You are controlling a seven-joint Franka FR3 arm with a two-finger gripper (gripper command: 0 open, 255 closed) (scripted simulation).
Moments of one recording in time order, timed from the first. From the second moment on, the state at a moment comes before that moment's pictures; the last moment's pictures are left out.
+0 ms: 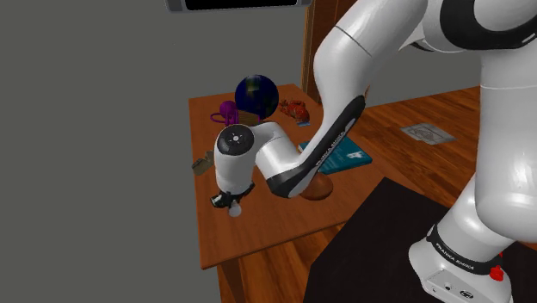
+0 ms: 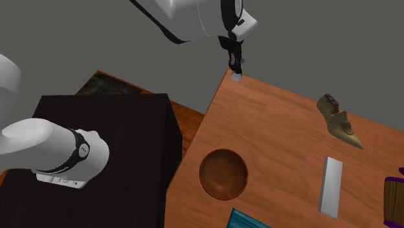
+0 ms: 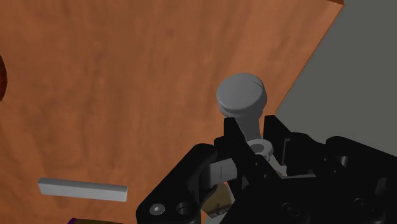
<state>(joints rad) 0.01 0.43 0.57 -2.15 -1.01 2.56 1.54</state>
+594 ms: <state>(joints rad) -0.17 0.24 0.53 -2.40 -1.01 2.74 1.44</state>
